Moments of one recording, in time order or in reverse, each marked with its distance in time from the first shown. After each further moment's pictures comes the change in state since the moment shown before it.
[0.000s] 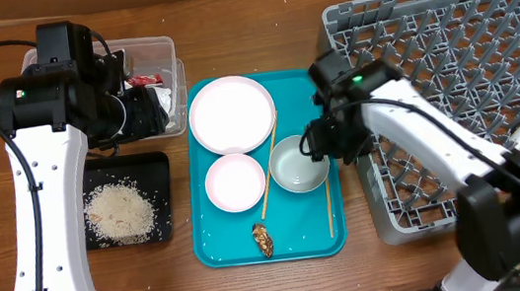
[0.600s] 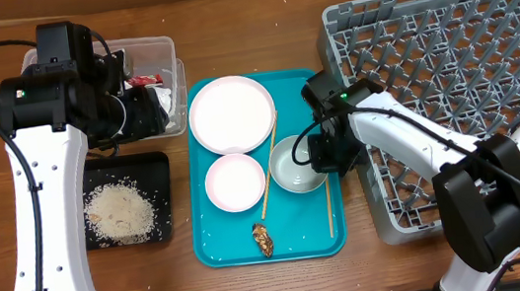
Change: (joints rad) left arm 0.000 0.000 0.000 0.000 0.000 0.000; right arm 0.023 0.054 -0.107 0.111 0.026 0.076
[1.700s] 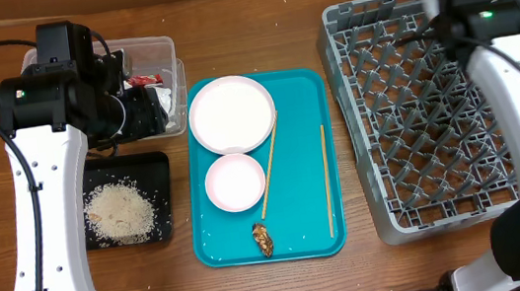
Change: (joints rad) left arm 0.000 0.000 0.000 0.002 -0.015 0.000; right arm -0.474 -0.138 0.378 0.226 0.896 -0.089
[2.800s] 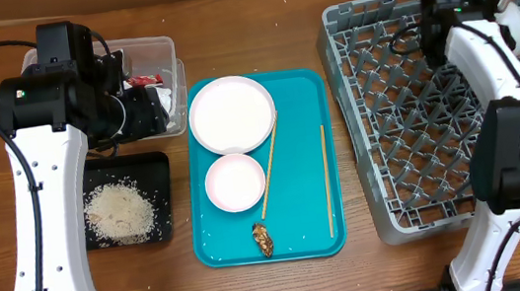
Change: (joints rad) left arm 0.000 0.000 0.000 -0.002 0.000 -0.011; right arm -0.052 0.346 0.005 -0.098 0.280 -0.005
